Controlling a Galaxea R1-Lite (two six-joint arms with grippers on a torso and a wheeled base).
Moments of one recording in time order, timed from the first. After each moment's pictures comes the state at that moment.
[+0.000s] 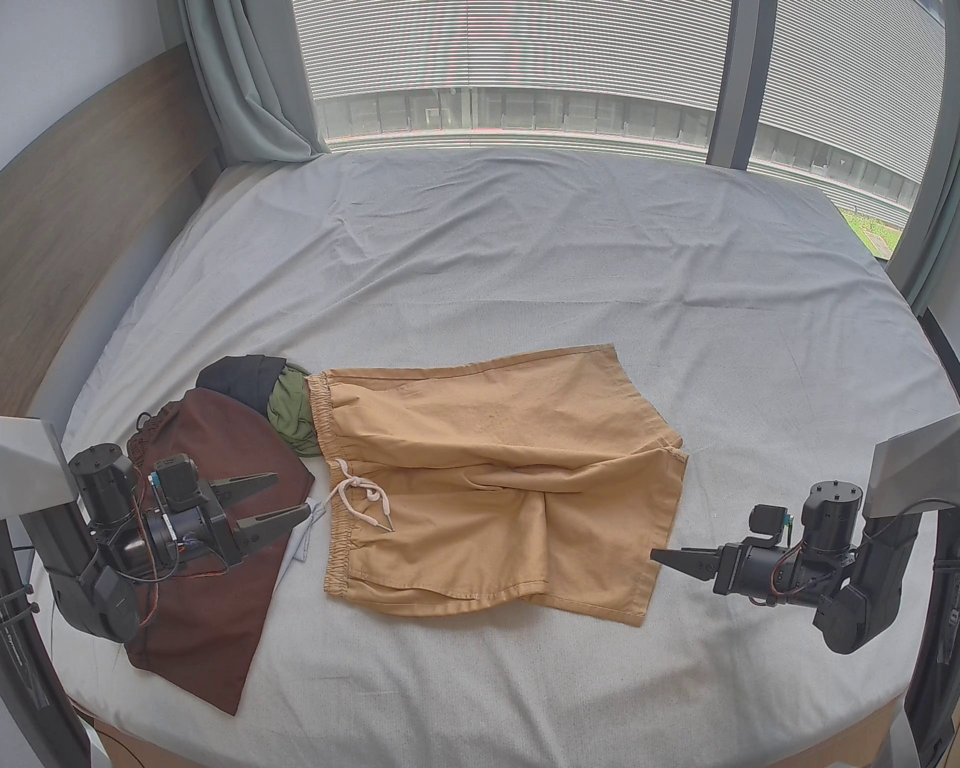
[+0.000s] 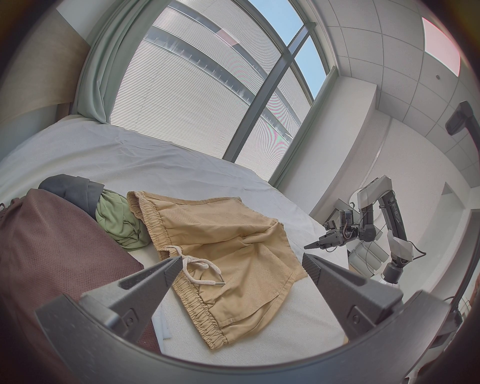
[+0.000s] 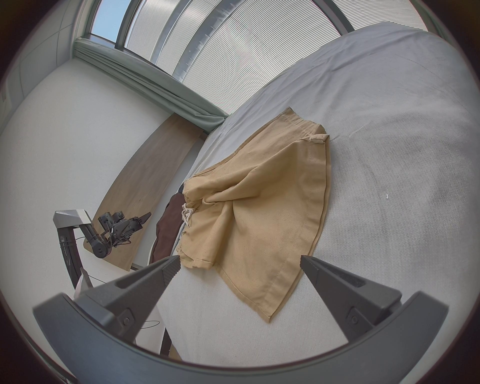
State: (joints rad) left arm 0.08 2.11 -0.39 -1.55 -0.93 -0.12; right arm 0.14 2.27 -0.32 -1.54 0.66 0.42
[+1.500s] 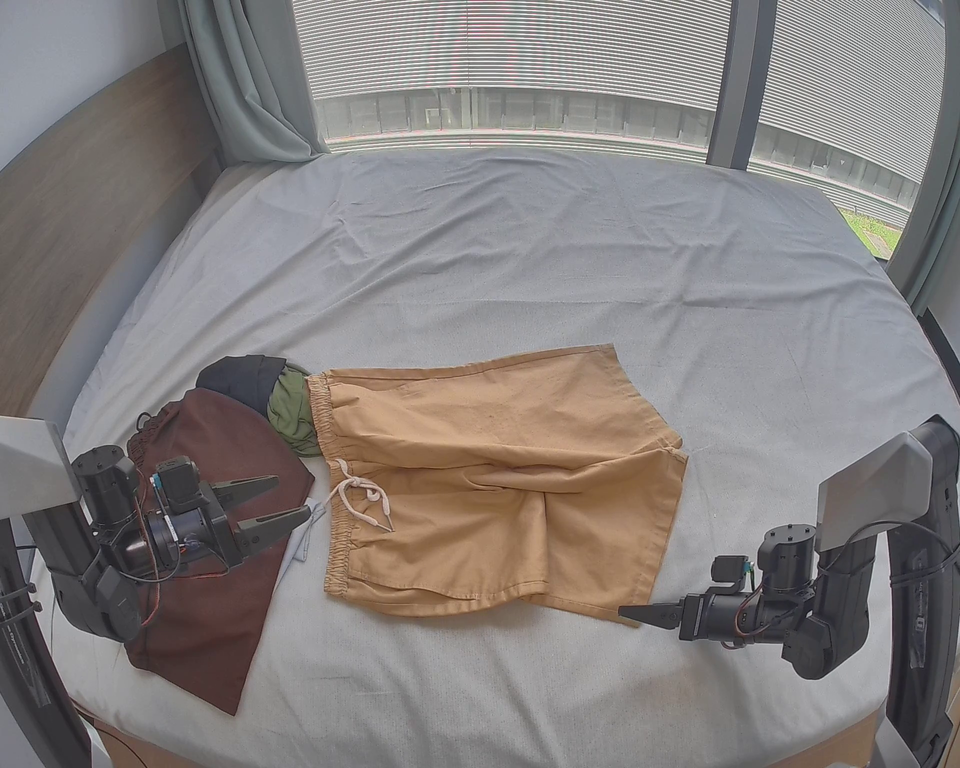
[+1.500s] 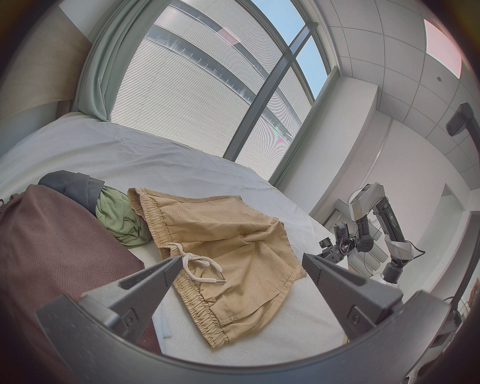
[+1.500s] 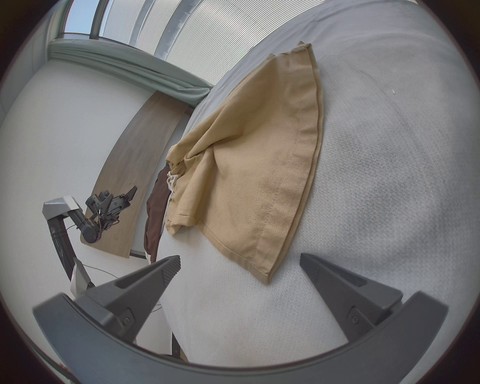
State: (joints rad) left arm 0.08 2.13 -0.40 -1.55 -0.94 -0.12; right arm 0.22 2.46 -0.32 -1.54 0.62 0.43
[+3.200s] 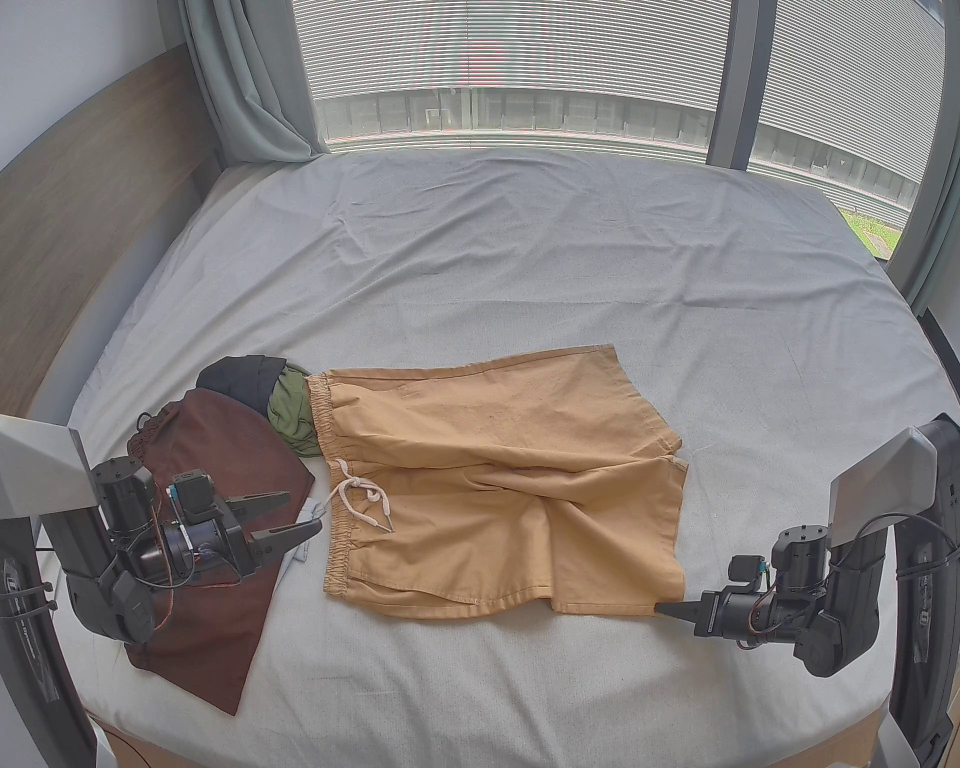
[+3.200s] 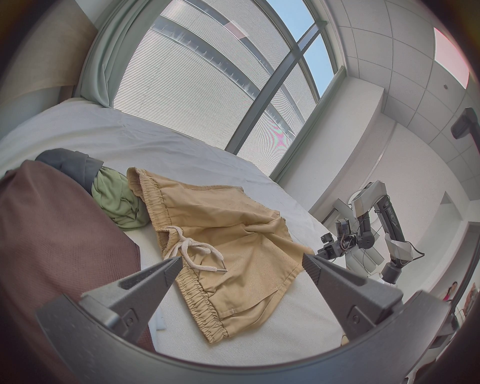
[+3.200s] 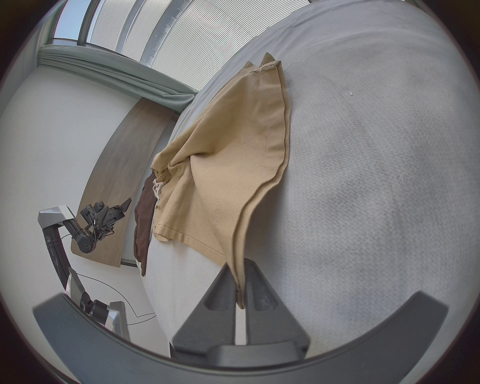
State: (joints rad) left arm 0.07 2.21 -0.42 -1.55 -0.94 -0.13; right arm 0.16 2.45 -0.29 -1.54 0.60 0.43
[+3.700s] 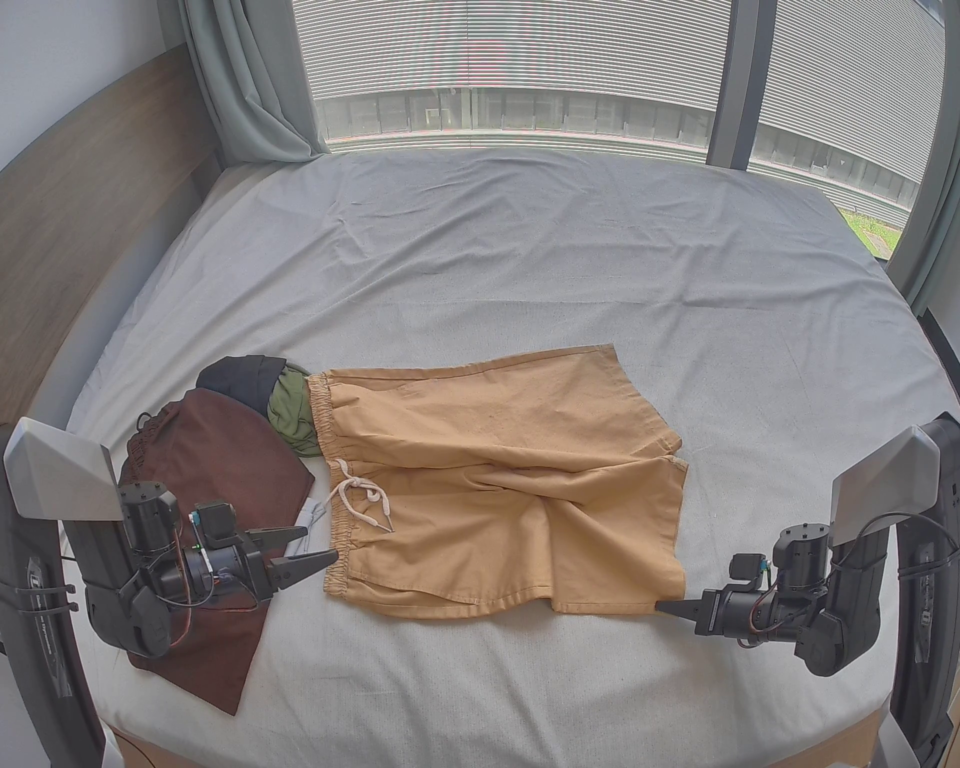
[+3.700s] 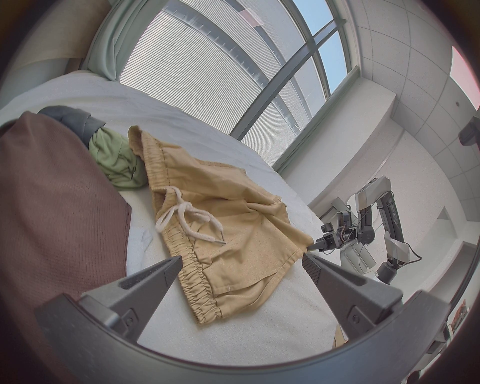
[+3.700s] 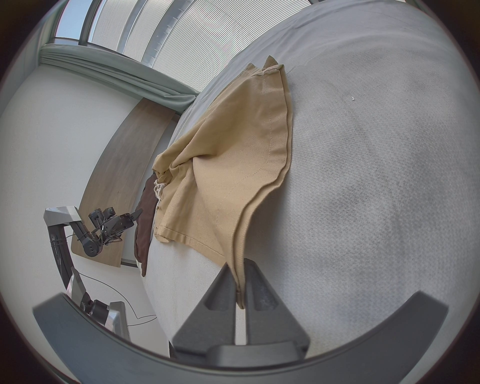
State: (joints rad) left arm 0.04 2.31 -0.41 -1.55 -0.93 -0.14; right arm 0.16 2.44 -0.28 -1.54 0.60 0.43
